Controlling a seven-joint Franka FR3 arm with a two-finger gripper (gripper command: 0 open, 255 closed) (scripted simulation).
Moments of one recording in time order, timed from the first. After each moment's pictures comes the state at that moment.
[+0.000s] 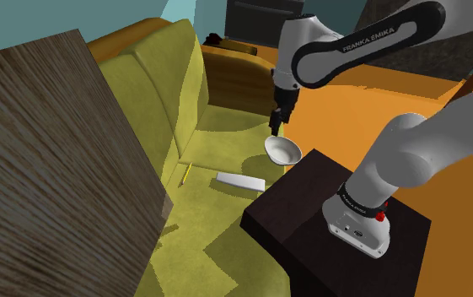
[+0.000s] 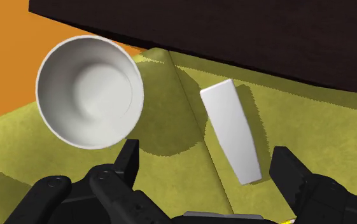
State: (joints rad) arm 0.14 -0.51 -0.03 -2.77 -0.08 2.14 -0.03
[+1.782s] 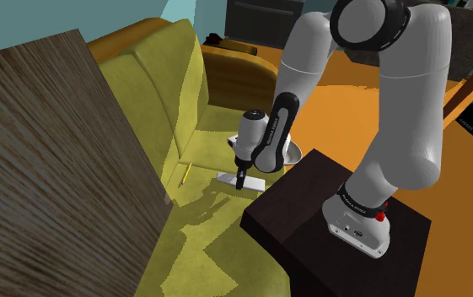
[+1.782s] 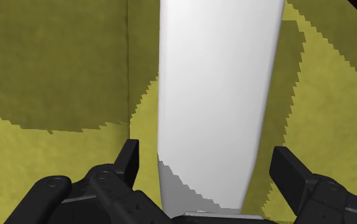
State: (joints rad) arm 0.29 0.50 -0.01 -2.63 -0.11 3.13 -0.24
